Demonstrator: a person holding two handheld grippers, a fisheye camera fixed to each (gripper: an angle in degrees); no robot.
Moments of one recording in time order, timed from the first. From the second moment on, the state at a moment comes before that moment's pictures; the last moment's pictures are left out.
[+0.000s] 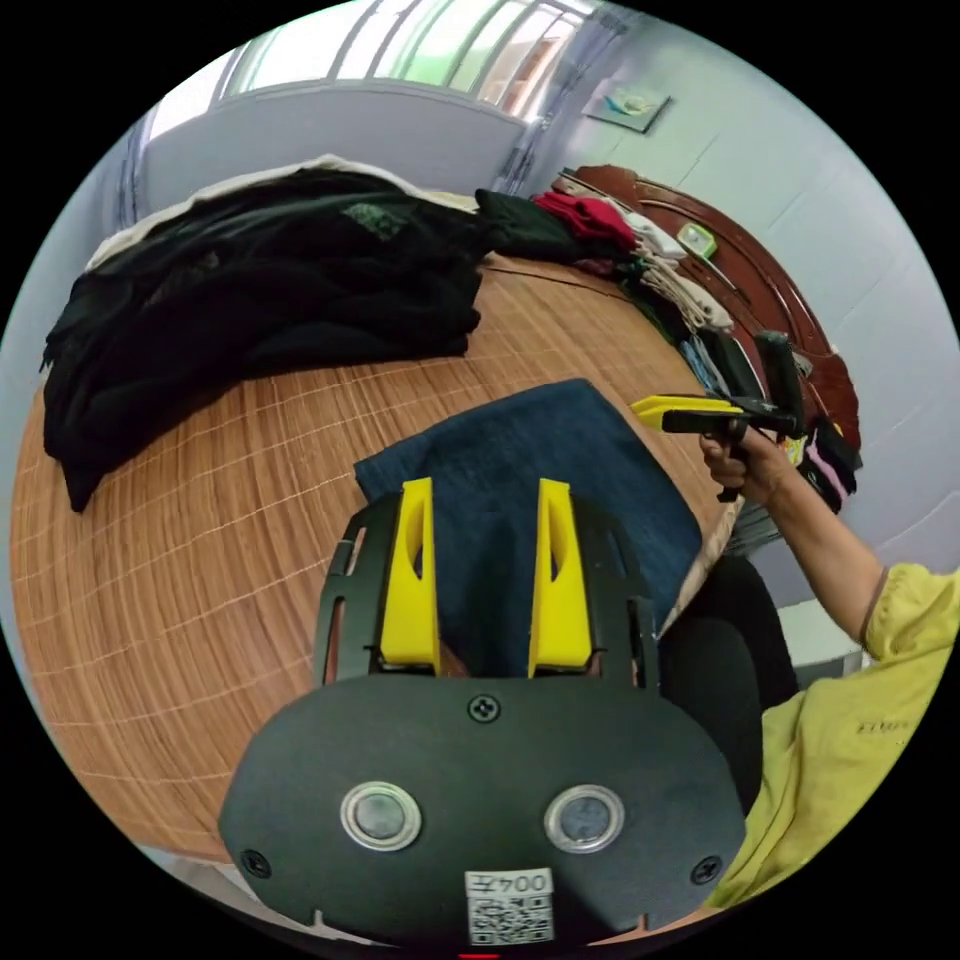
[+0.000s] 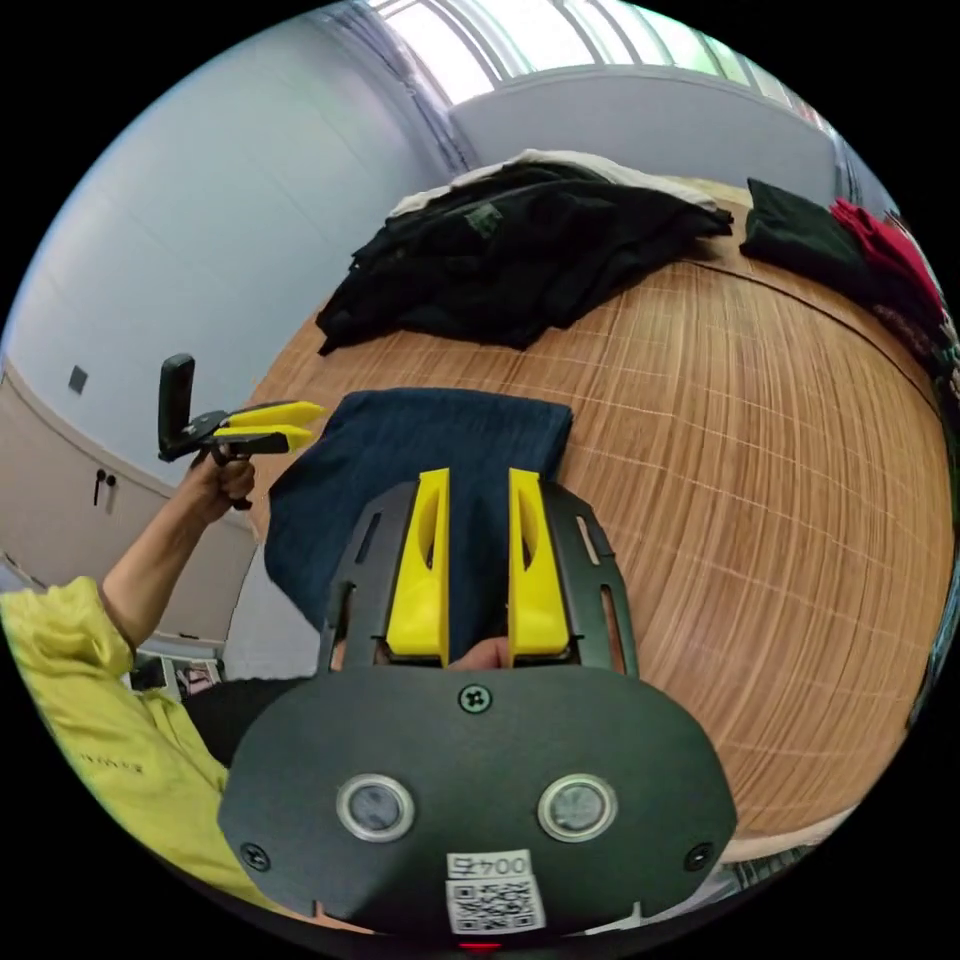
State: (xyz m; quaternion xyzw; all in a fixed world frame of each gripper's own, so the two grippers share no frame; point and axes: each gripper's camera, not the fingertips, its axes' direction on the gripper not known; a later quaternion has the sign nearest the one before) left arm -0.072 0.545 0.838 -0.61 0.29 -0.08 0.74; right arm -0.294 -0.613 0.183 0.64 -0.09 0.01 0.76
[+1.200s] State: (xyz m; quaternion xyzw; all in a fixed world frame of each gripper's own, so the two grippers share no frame) left arm -0.004 0.328 0.815 -0.65 0.24 0.06 0.72; right arm -0.442 -0.471 0.373 0.67 -0.11 0.09 0.73
